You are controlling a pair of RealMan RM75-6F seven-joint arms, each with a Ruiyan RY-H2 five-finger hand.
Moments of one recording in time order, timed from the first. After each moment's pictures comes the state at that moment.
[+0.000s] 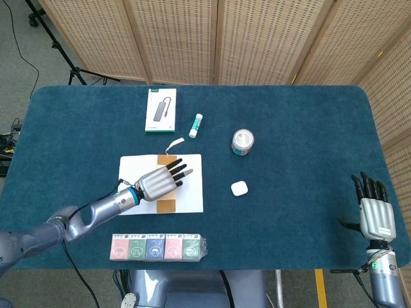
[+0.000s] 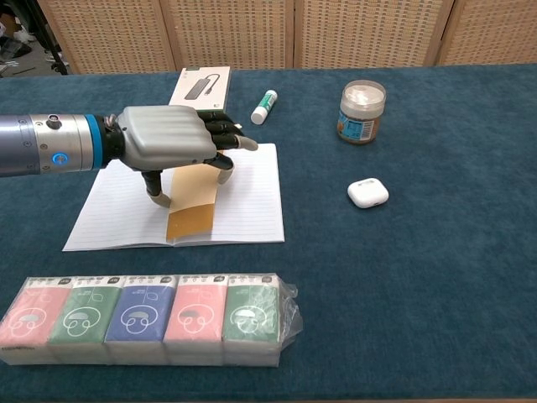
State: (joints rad) left arm -1.01 -1.61 0.11 -1.01 1.72 0.87 0.12; right arm 0.16 -1.30 0.15 -1.47 -1.28 1.35 -0.11
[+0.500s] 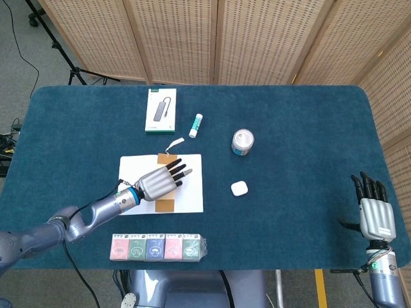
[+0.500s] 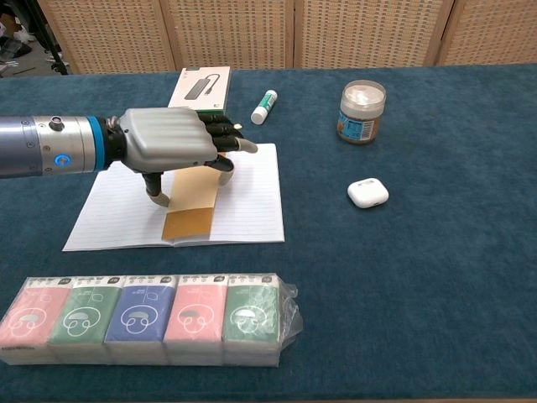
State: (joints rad) left arm -1.01 -1.61 0.10 -1.02 1.70 0.85 0.14; right arm 0.16 -1.30 0.15 -1.47 -1.28 1.35 -0.12
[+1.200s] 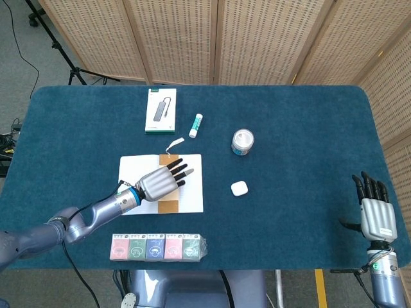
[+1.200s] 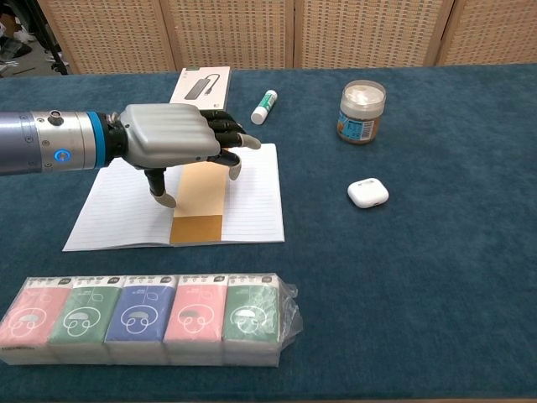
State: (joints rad) left arm -1.01 -1.58 0.08 -1.08 1.68 0.83 0.15; right arm 0.15 -1.29 0.15 -1.47 -1.28 1.36 -0.11
